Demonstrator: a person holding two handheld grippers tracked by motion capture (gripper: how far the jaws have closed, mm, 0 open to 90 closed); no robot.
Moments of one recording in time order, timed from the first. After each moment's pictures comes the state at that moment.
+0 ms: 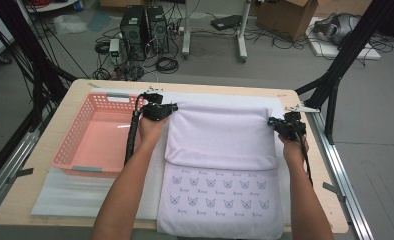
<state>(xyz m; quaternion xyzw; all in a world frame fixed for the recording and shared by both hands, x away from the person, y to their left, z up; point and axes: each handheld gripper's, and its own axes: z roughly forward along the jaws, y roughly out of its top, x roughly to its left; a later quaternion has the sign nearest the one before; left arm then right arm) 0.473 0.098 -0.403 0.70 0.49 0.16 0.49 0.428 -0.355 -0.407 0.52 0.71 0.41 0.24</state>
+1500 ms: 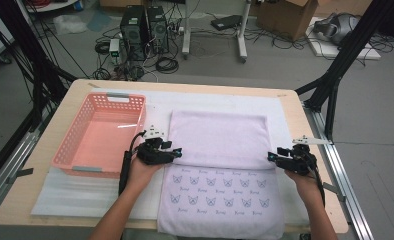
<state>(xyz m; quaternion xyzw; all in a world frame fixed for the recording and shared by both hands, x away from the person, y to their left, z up) 0.346 0.096 -0.439 0.78 0.41 0.12 0.47 0.323 -0.363 -0.425 0.50 0.75 0.41 0.15</state>
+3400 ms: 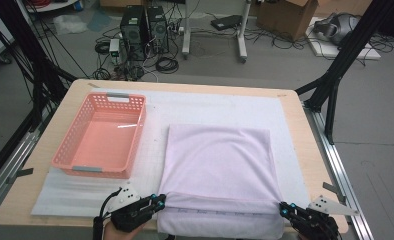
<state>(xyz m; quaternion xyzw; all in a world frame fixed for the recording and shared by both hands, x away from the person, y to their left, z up) 0.180 0.132 -0.443 0.75 0.37 0.10 0.54 0.150 -0.356 -0.425 0.47 0.76 0.42 0.16</state>
